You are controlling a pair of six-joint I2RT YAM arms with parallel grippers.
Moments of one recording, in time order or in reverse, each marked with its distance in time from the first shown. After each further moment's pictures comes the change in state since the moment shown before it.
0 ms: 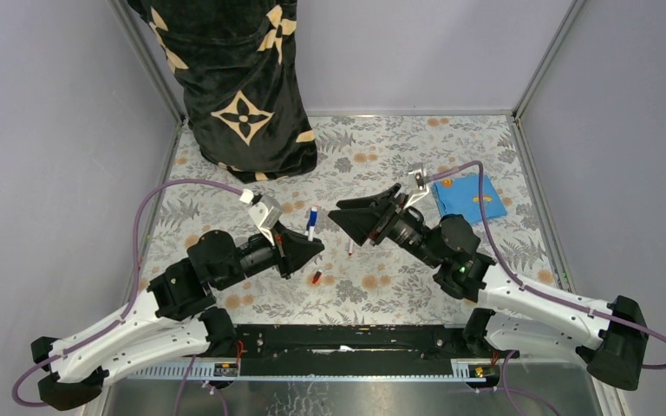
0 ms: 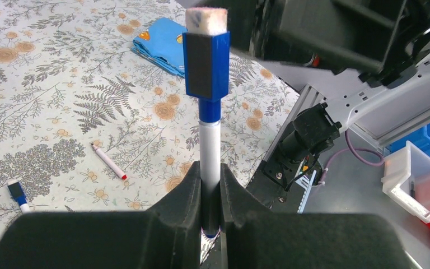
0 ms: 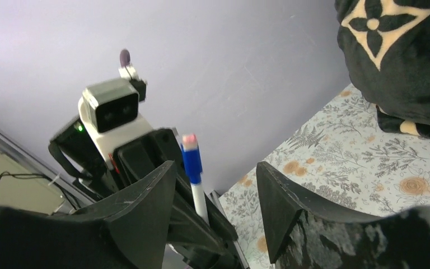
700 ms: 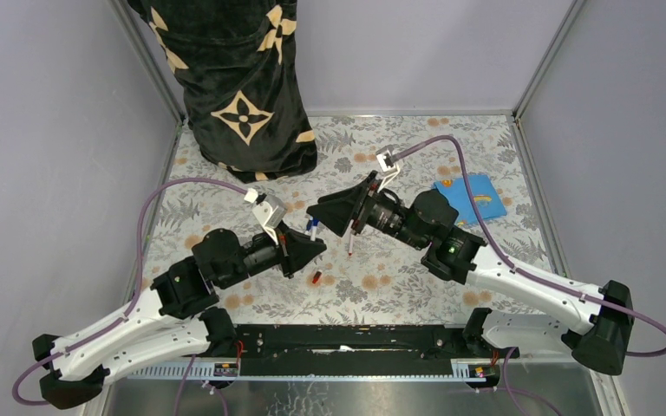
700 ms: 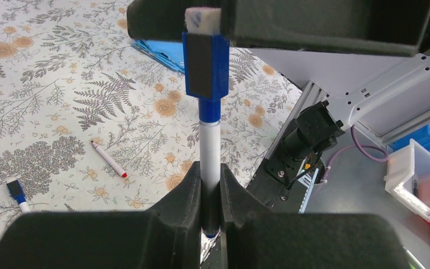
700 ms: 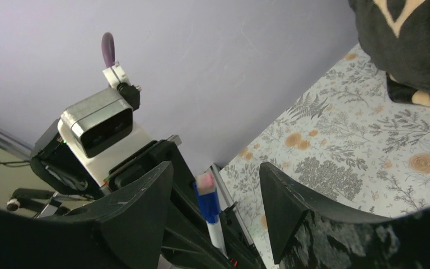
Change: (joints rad) left arm 0.000 0.018 0.000 0.005 0.001 0.000; right arm 0.000 0.155 0.287 -0.302 -0.048 0.015
